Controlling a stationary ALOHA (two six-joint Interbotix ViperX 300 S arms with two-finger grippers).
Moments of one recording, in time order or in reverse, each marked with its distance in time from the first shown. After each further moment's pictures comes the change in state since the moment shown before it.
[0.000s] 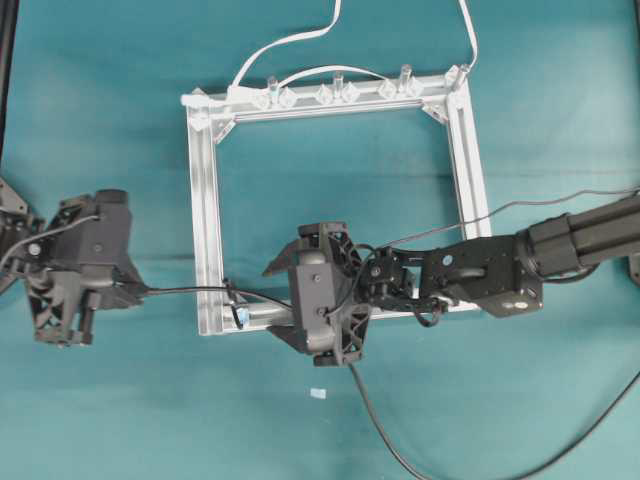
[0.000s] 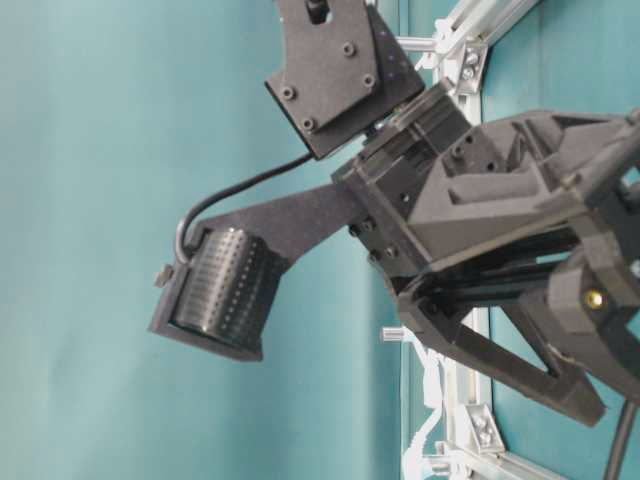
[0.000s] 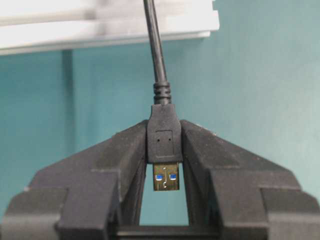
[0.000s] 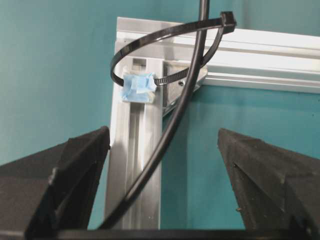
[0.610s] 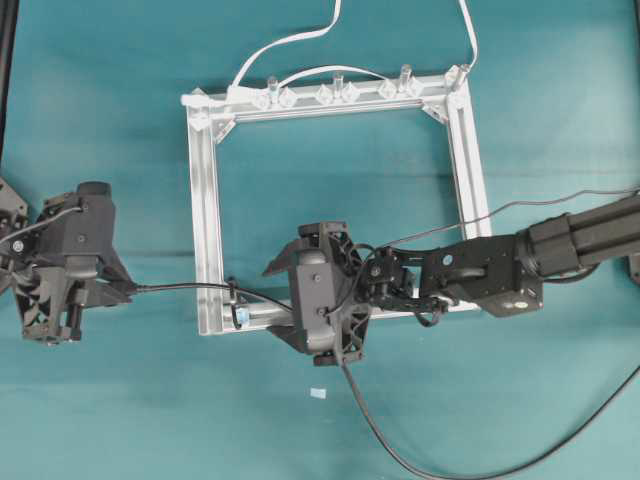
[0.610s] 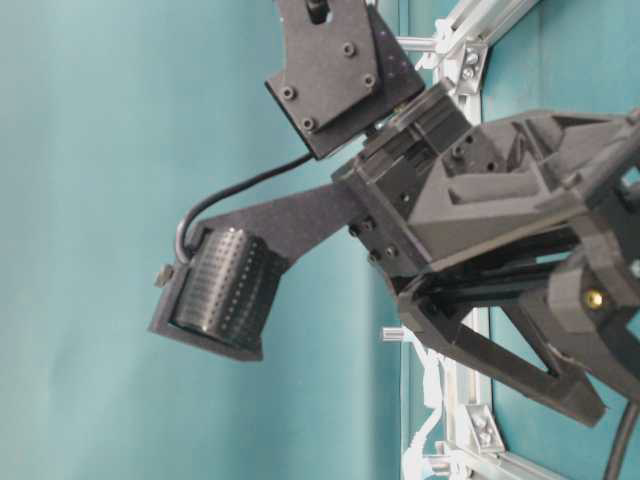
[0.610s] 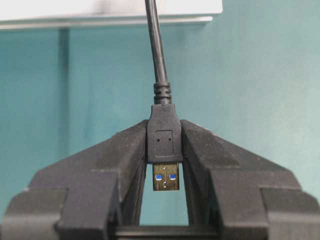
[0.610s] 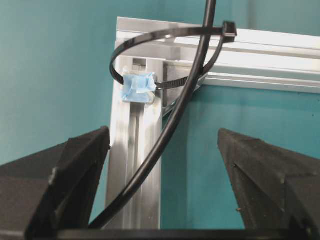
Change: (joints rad) left arm -0.005 -0.043 0.034 -0.002 0.000 -0.061; right arm 0.000 0.000 0.002 0.000 0.000 0.000
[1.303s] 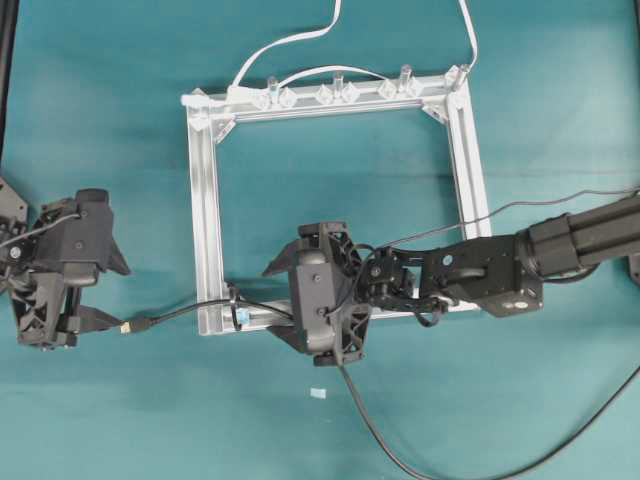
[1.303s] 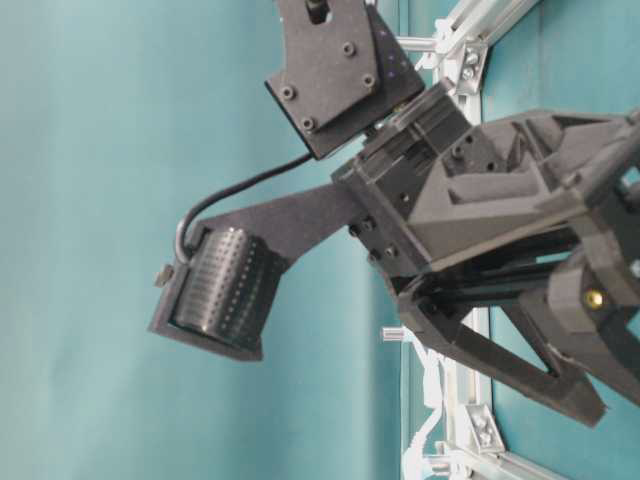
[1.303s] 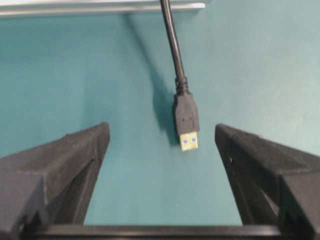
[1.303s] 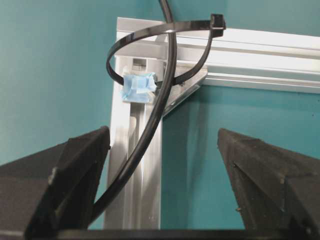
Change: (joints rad) left arm -0.032 0.000 0.005 0.002 0.003 -0.011; right arm 0.000 0.000 0.000 0.000 0.000 0.000
